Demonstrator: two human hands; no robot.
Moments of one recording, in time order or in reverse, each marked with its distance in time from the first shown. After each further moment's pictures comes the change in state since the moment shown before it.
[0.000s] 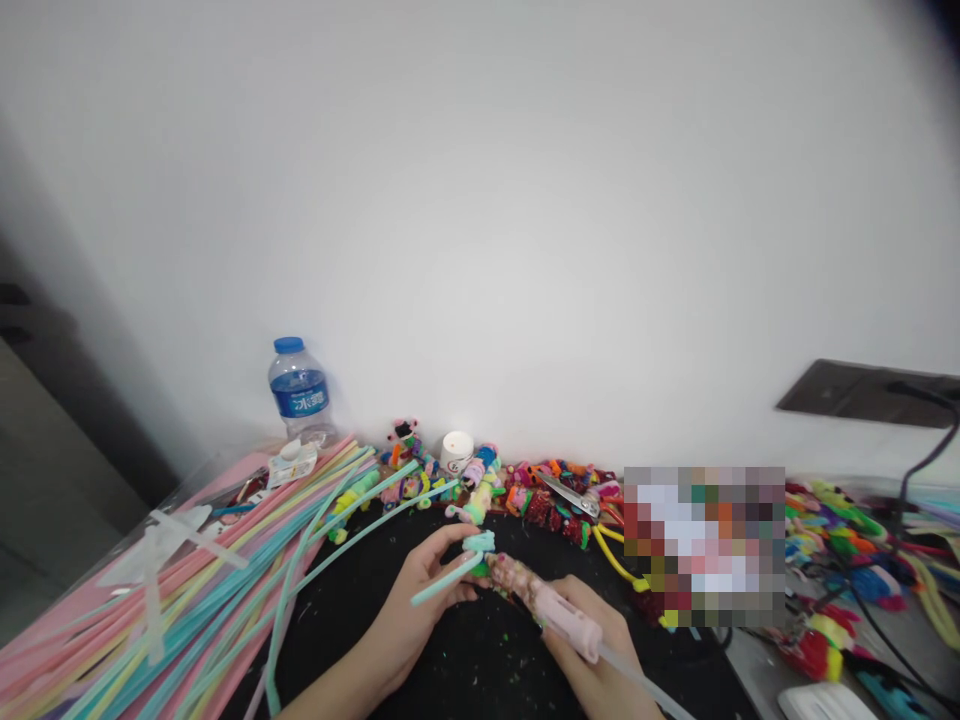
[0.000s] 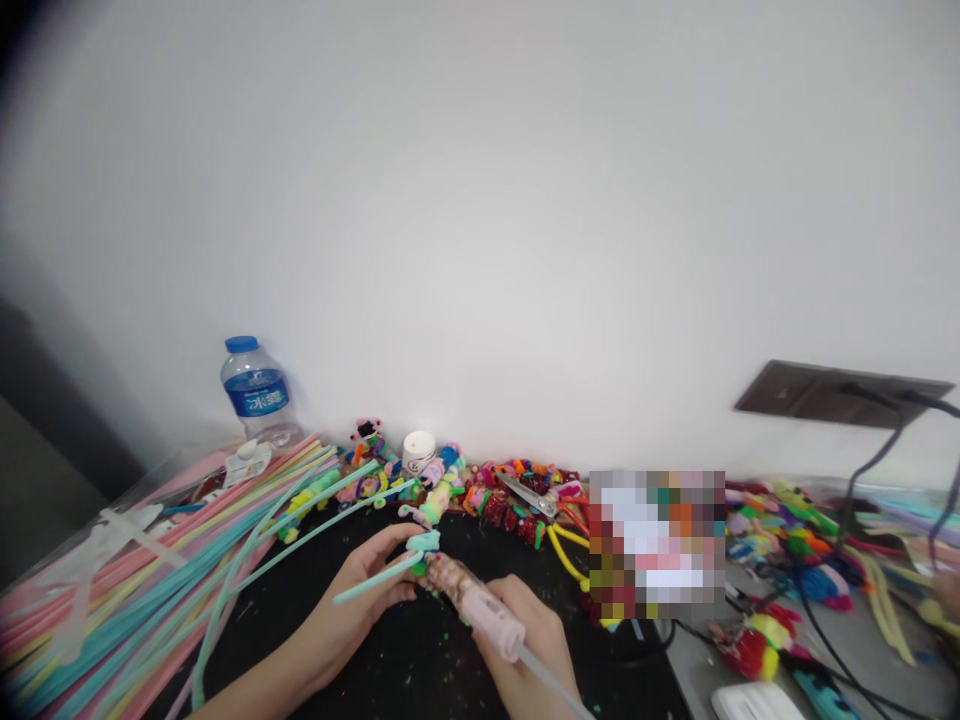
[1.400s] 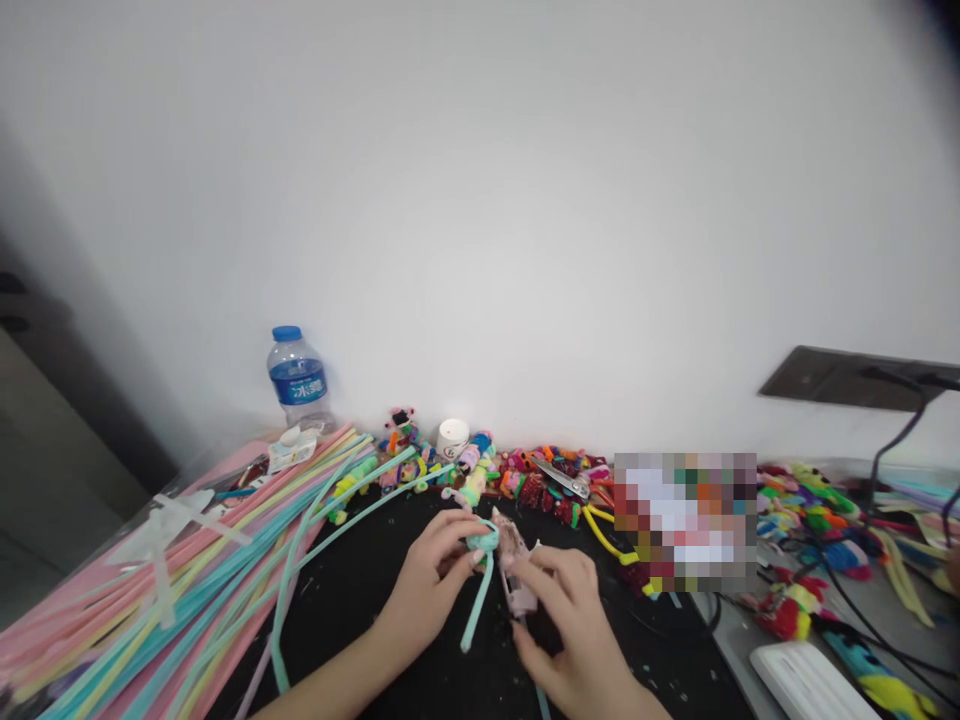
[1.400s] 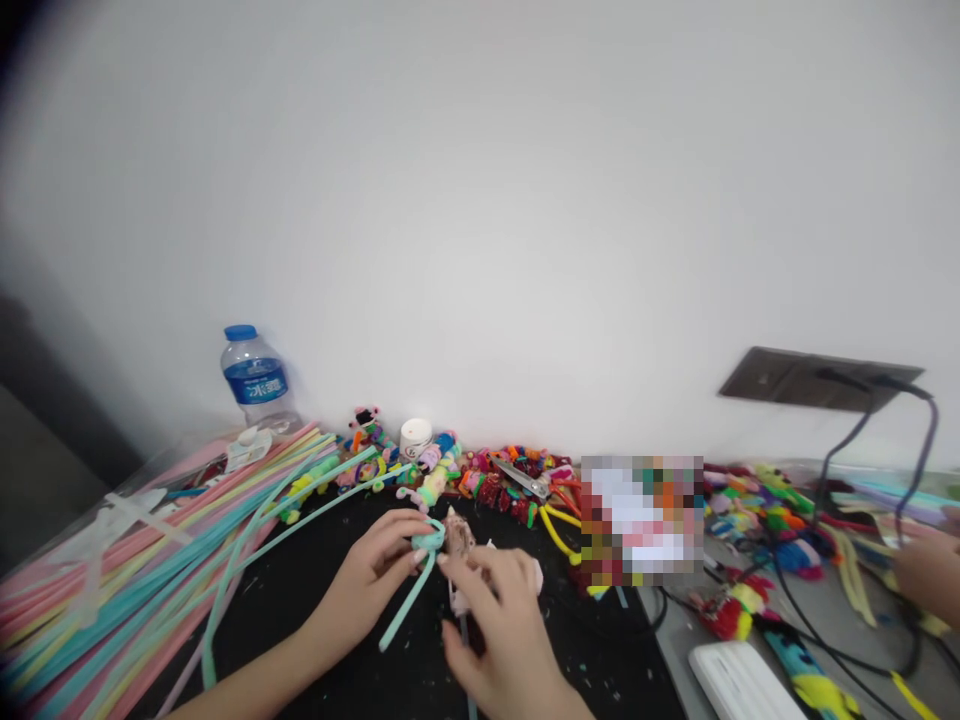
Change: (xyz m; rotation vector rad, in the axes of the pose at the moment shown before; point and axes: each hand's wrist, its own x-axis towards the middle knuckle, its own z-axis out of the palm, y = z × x) left_hand -0.002 -0.012 -0.001 0.584 -0.036 0.363; right_hand -0.005 -0.017 0.002 -0.389 0.054 -0.406
